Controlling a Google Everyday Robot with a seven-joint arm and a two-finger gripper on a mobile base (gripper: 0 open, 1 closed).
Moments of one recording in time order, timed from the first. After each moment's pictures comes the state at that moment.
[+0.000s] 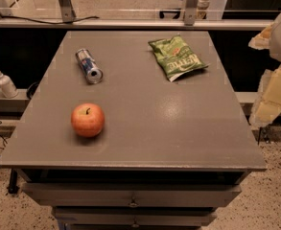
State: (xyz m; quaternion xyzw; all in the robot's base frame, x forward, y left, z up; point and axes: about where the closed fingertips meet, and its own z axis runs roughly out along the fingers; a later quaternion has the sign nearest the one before) arm 0.438 -0.217 0.976 -0.60 0.78 -0.03 0.16
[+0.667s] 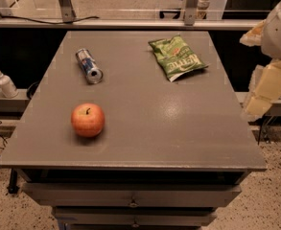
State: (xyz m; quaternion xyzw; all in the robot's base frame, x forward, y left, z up) arm 0.450 -0.204 0.977 -0.61 0.77 -0.02 0.18
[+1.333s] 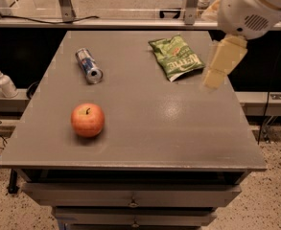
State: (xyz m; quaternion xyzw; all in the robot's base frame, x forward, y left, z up) arm 0.504 -0.134 0.999 -0.65 0.72 -0.01 0.25
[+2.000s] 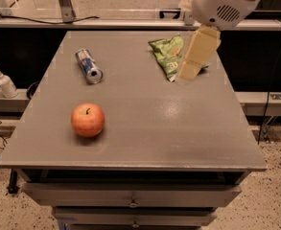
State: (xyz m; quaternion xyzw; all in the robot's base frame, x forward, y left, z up) arm 0.514 -0.087 1.014 -0.66 0.70 -0.01 0.27
